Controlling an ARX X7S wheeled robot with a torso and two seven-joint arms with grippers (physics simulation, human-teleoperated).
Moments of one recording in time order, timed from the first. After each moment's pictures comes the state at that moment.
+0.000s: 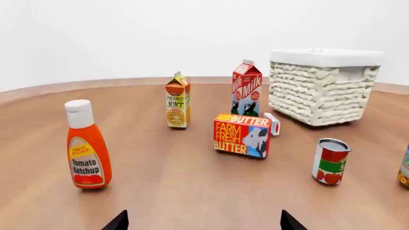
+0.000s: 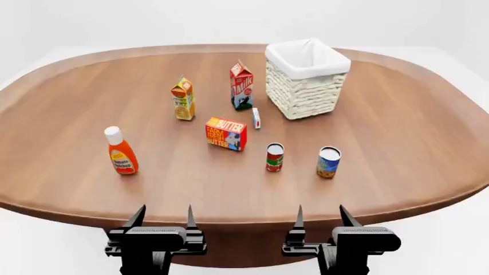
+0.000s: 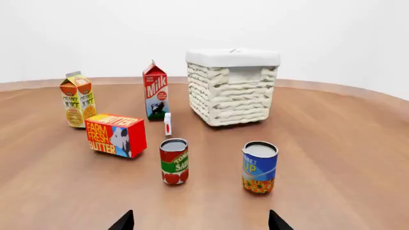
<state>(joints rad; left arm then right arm) 0.00 0.00 0.00 0.00 0.00 0.00 0.00 0.00 0.00 0.00 0.00 0.00 0.00 0.00</state>
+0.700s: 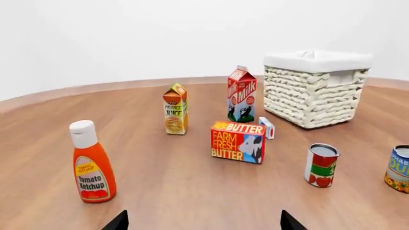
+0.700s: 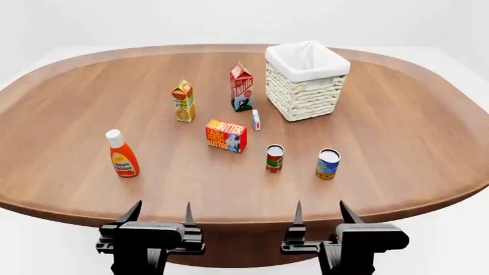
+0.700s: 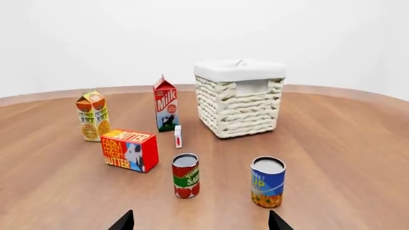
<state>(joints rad) 0.05 -0.08 0.08 0.28 -0.05 -0.25 -0.07 -0.04 0.07 -0.08 -0.19 0.10 0.13 0.07</state>
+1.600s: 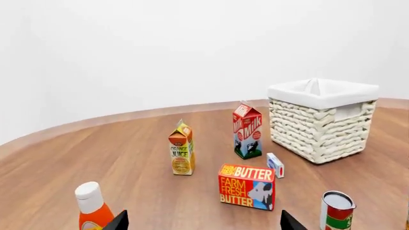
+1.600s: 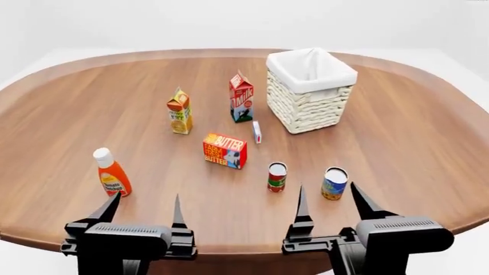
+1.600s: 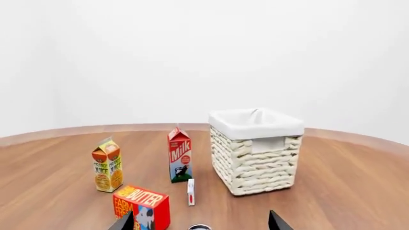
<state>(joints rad) 0.13 -0.16 0.10 0.78 -0.07 -0.59 -0.15 -0.11 0.17 -0.13 -0.70 0.18 0.43 0.15</state>
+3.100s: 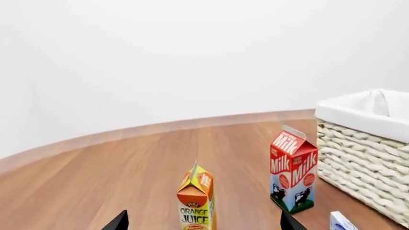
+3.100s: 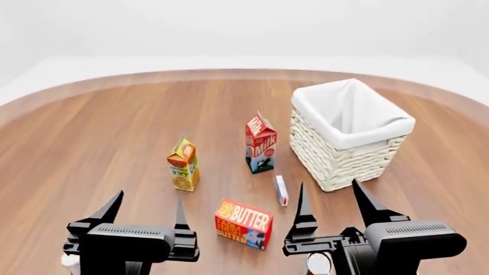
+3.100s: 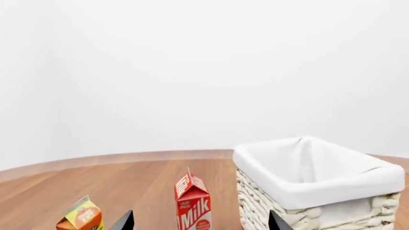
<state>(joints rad) 0.13 -0.21 0.14 0.79 -0.11 -0.59 -0.21 -0.12 0.21 -0.14 -0.71 0.25 0.35 0.19</state>
